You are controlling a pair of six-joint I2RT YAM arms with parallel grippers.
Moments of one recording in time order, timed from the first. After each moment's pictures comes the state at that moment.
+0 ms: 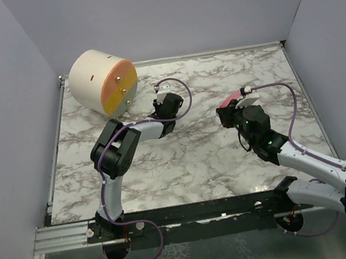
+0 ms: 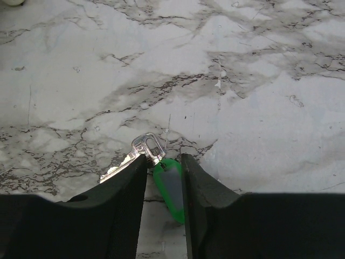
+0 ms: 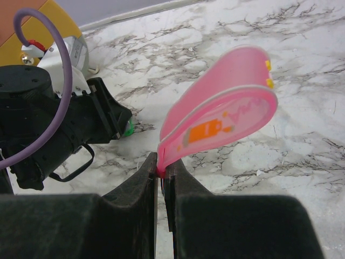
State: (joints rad) left arm -0.64 2.06 1.22 0.17 -0.57 -0.44; right arm 0.61 1.02 0.54 0.29 0.33 0.43
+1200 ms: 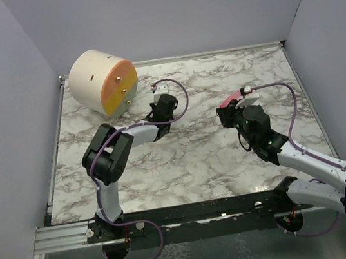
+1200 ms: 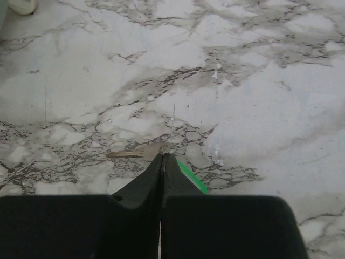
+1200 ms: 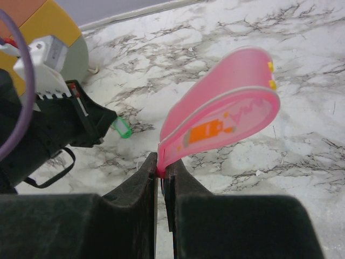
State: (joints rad) left arm -0.63 1.99 1.14 0.20 -0.53 -0.40; right arm 0.61 1.02 0.54 0.29 0.33 0.43
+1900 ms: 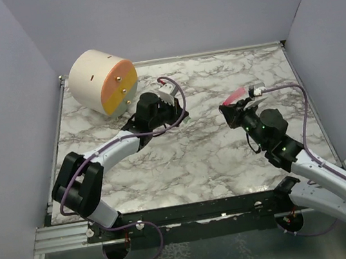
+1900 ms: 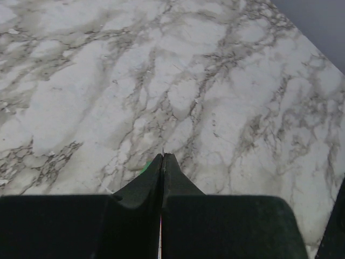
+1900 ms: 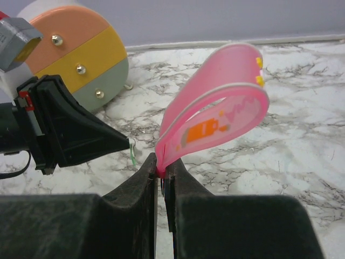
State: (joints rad) left arm -0.61 1.58 0.96 0.28 0.28 -0.24; right arm 0.61 0.85 0.54 0.27 0.23 0.31
